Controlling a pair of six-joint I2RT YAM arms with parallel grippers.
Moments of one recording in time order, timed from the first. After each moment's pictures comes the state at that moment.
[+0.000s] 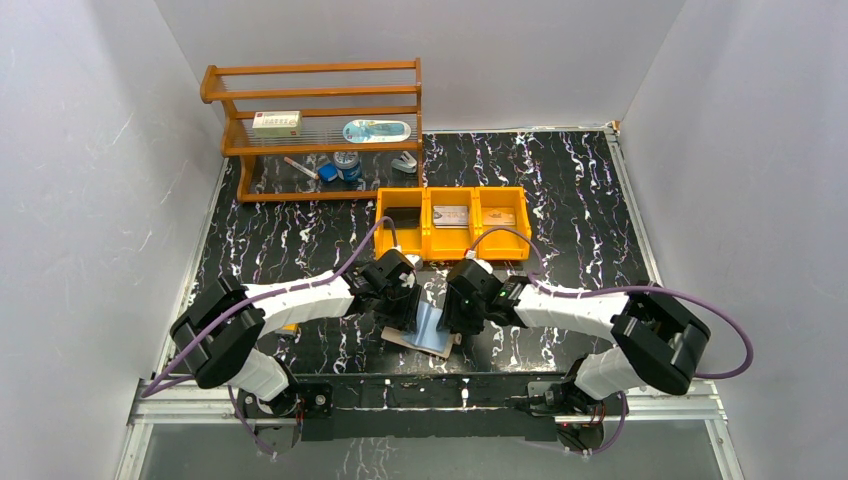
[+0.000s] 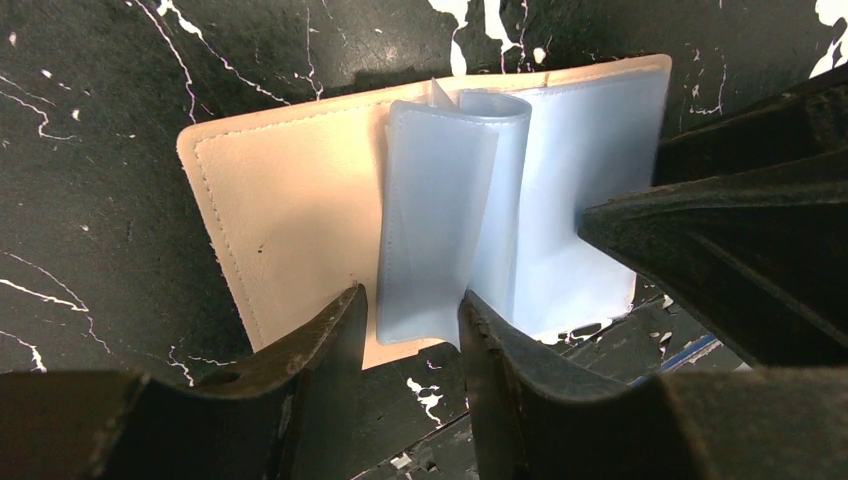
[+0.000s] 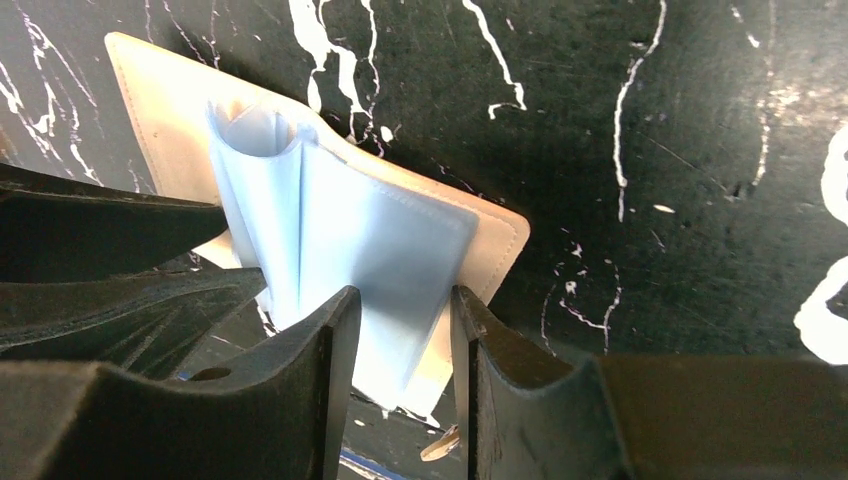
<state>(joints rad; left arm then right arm) -0.90 1.48 0.76 -0.39 0.14 -0.58 0.99 1.40 0.67 -0.30 -0.01 1.07</state>
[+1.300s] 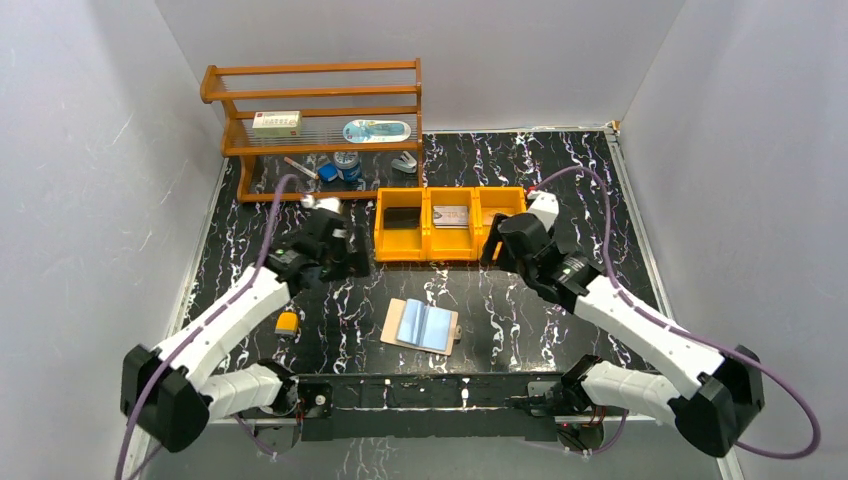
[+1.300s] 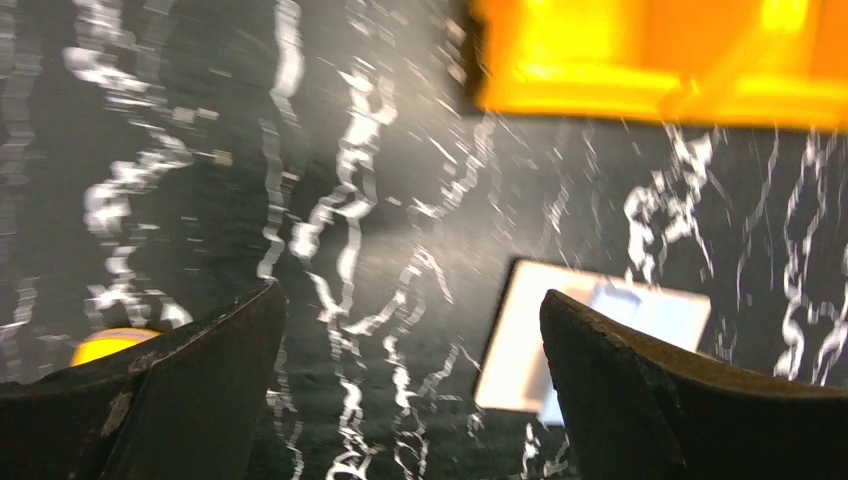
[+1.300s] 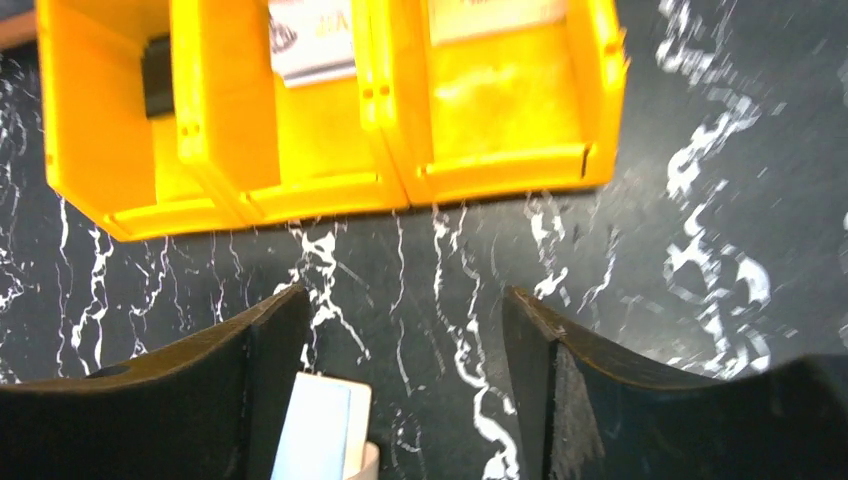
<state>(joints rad) -0.61 1.15 0.89 -0.70 -0.21 -0.56 0.76 1.07 0.84 -0.53 0.44 0.77</state>
